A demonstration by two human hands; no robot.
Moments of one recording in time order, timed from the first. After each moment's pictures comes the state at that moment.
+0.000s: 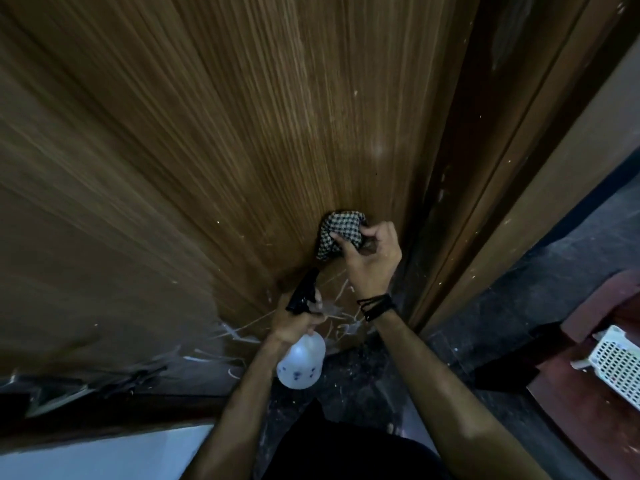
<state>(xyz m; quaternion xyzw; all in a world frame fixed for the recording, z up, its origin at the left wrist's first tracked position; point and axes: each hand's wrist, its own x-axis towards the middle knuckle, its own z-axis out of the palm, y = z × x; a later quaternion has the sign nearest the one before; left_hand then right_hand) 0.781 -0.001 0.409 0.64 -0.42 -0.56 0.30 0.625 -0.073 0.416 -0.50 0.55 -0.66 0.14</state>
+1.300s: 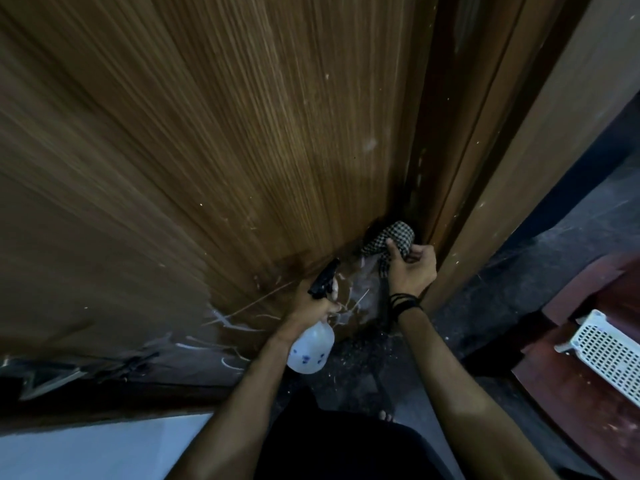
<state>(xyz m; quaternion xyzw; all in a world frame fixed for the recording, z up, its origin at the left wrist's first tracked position) 0.732 0.003 0.414 0.65 -0.46 -0.55 0.24 0.544 -0.055 0.327 -0.29 0.72 -0.60 0.19</state>
